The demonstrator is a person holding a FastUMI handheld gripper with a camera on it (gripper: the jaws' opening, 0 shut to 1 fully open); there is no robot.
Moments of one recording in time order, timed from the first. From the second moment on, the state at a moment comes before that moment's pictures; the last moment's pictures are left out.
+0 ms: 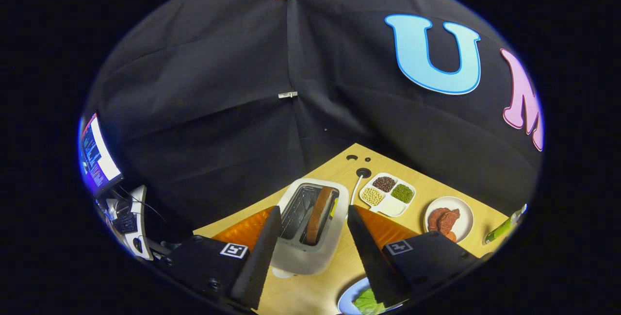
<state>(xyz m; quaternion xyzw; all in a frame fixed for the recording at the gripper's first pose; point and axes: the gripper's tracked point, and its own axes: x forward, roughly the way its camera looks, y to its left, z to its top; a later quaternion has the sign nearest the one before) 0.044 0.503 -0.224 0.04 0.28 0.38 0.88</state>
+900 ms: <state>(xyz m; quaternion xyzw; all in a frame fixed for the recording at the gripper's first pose) 0.087 0.550 -0.305 -0.03 0.37 0.30 0.88</state>
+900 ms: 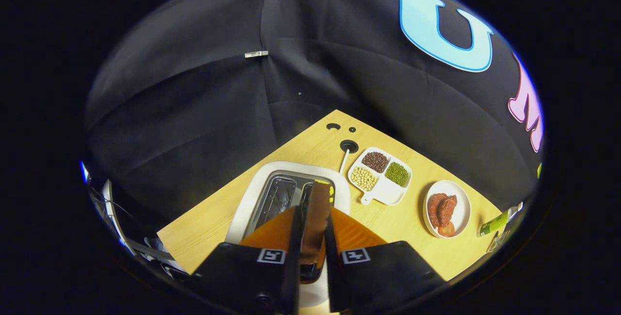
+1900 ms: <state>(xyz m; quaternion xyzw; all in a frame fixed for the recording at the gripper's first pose) 0.064 0.447 -0.174 0.07 0.28 0.33 0.90</state>
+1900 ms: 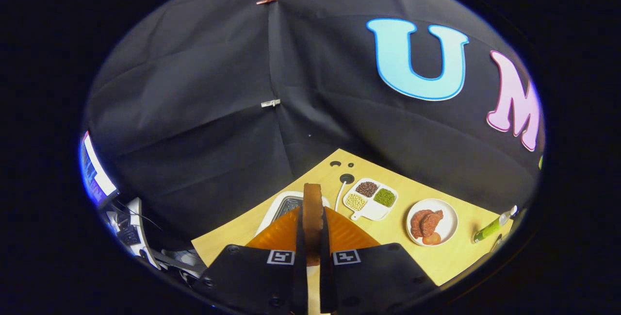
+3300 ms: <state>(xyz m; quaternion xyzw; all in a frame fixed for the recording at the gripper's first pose) -0.007 0.291 -0.387 0.31 0.37 0.09 0.87</state>
